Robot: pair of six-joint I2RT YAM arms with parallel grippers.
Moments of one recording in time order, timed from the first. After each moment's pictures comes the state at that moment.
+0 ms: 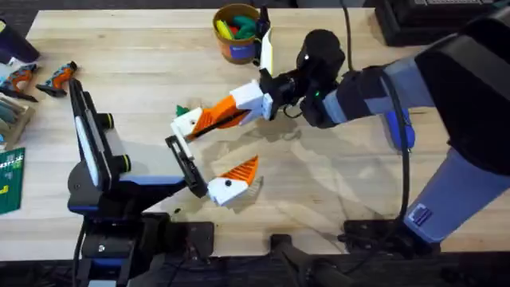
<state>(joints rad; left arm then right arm) -0.01 0.01 0.01 -0.10 1.02 0.01 0.55 1.99 0.85 1.21 -1.42 1.54</state>
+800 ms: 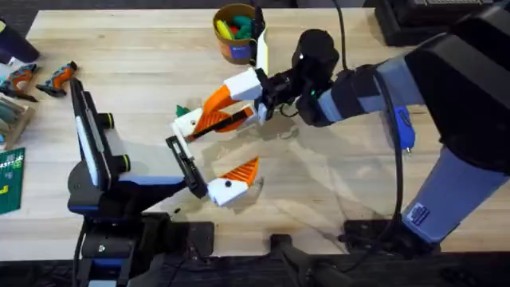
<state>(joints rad) -0.01 0.01 0.01 -0.10 1.03 0.01 0.56 2.02 0.88 1.21 -1.43 1.55</state>
